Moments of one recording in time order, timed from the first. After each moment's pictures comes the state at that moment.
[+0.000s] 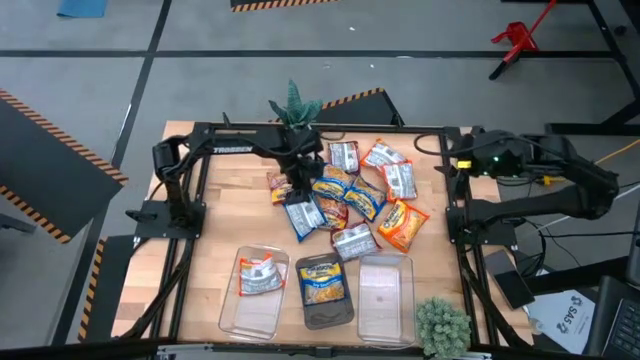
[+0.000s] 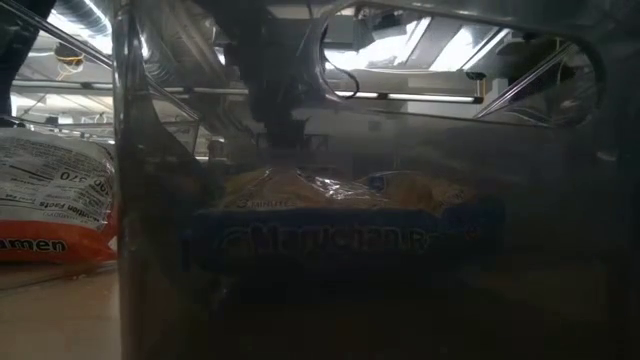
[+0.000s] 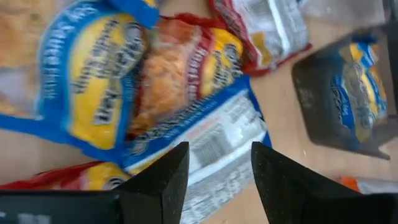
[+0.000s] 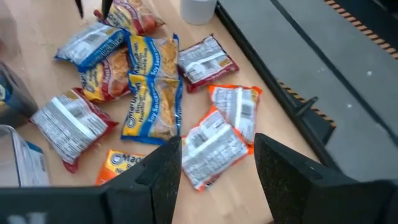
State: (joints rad) left arm 0.36 1.82 1.41 -0.82 0.48 0.29; right arm -0.14 0.81 1.28 -1.29 0.28 0.18
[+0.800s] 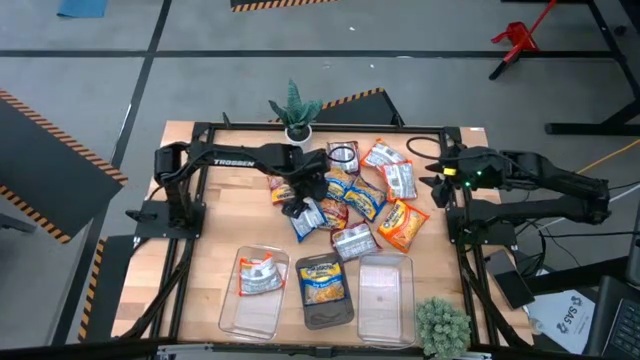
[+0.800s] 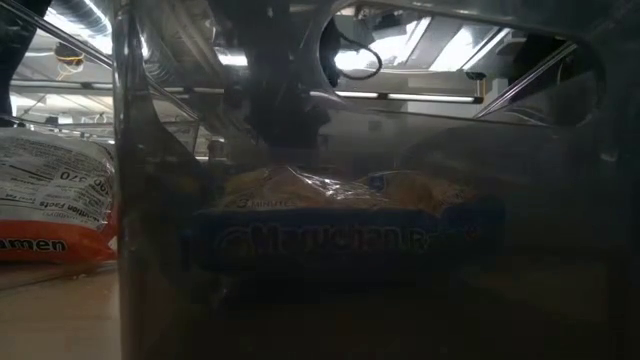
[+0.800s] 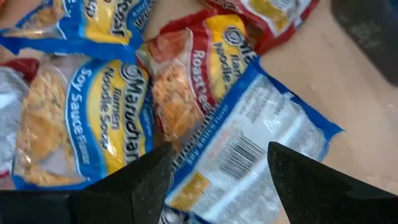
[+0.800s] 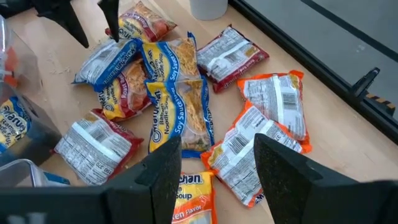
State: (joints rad) left arm 0.21 1.83 1.41 -0.76 0.20 0.62; right arm -0.14 0.68 0.95 -1.02 0.23 0.37
